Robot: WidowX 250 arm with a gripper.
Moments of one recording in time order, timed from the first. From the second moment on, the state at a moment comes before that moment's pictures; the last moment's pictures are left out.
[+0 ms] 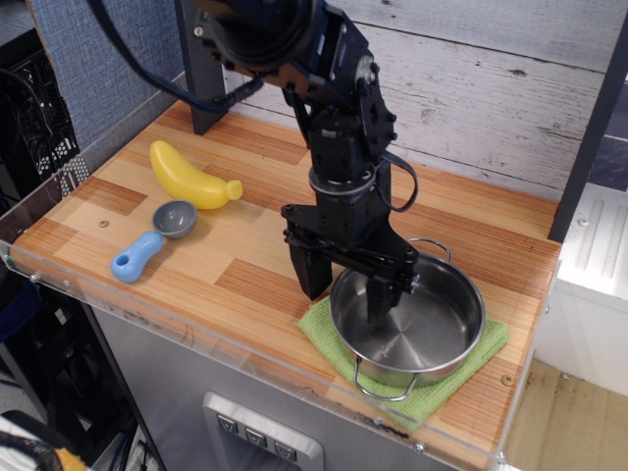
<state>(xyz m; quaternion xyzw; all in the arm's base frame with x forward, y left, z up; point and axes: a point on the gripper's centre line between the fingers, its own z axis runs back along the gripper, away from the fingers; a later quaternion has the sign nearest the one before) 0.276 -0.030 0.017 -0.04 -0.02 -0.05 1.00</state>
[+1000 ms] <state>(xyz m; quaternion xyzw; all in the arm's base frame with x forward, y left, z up) 0.287 -0.031 0.030 -0.03 -0.04 -0.06 1.00</state>
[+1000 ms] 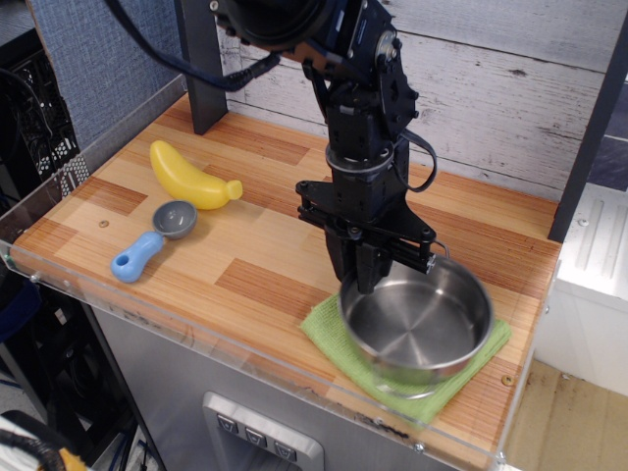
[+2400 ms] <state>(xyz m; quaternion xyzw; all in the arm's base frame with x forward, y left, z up) 0.357 0.081 0.037 -0.04 -0.05 0.05 1.00</state>
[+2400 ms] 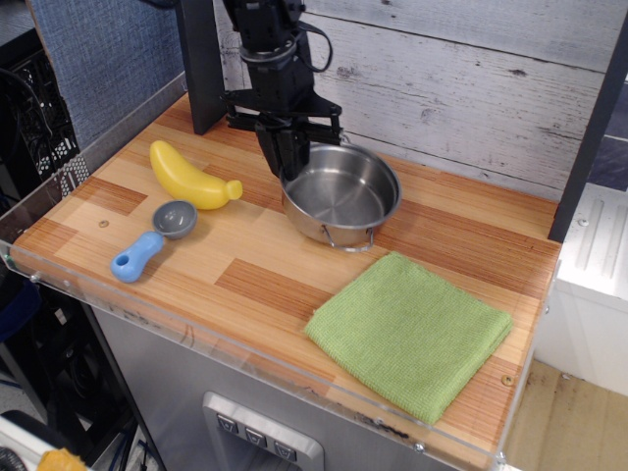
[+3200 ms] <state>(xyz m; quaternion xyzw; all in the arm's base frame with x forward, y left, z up) 0.348 0.097 0.037 -0.05 -0.03 0.04 1.00</state>
